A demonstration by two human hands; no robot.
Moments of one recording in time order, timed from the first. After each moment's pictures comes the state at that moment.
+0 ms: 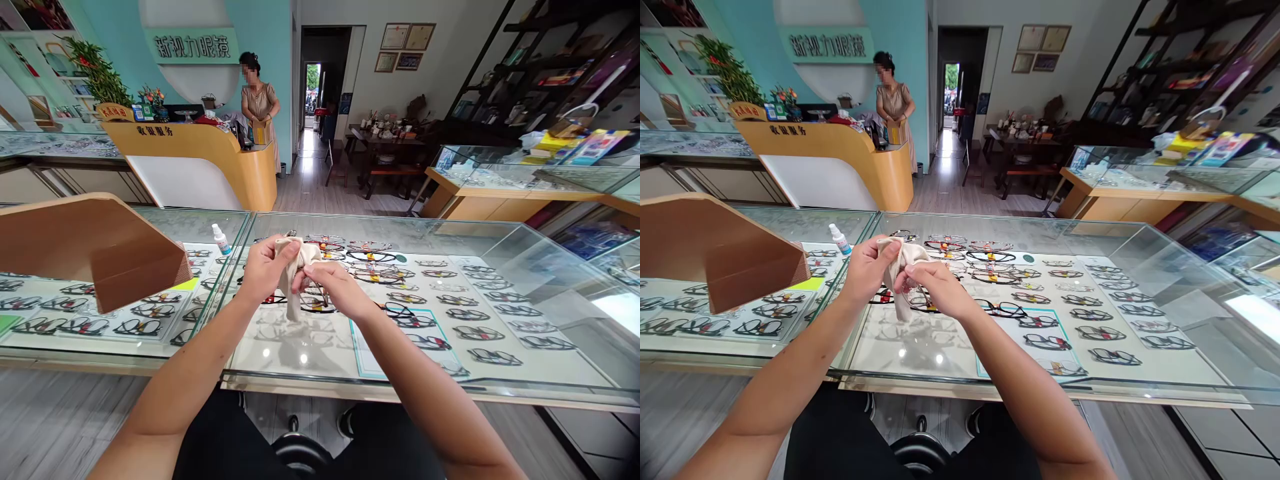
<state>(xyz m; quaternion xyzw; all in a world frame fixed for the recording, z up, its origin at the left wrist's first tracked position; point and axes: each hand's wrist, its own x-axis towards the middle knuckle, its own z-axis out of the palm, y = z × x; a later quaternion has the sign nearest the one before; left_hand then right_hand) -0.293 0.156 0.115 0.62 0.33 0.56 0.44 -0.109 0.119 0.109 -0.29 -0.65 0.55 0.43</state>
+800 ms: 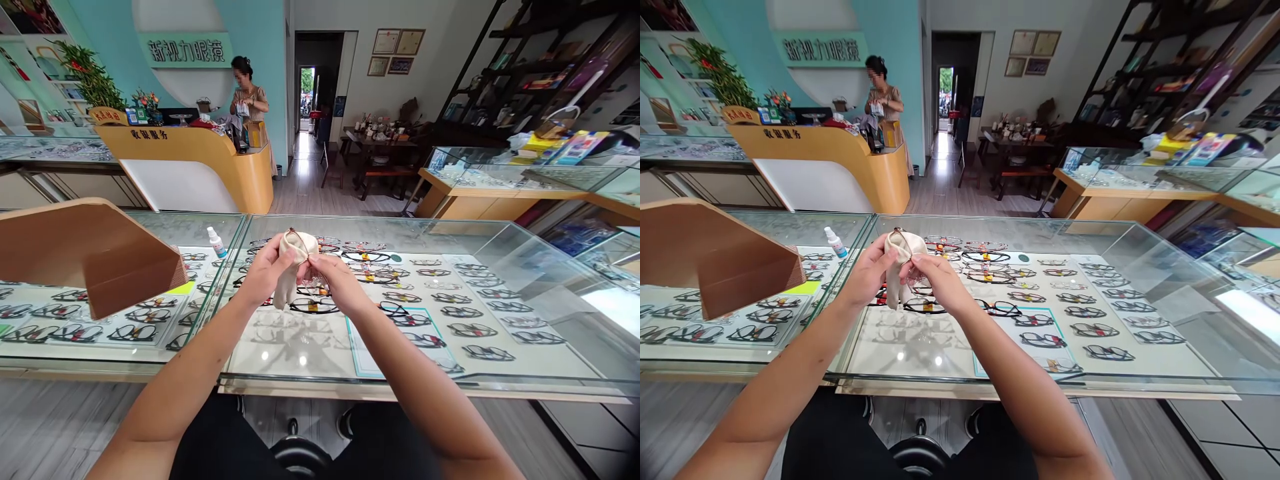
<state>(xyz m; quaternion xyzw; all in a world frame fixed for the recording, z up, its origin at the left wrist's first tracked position) -0.290 0.159 0.106 0.60 0.24 0.49 0.59 -0.106 0.129 0.101 -0.31 -0.59 0.56 0.50</state>
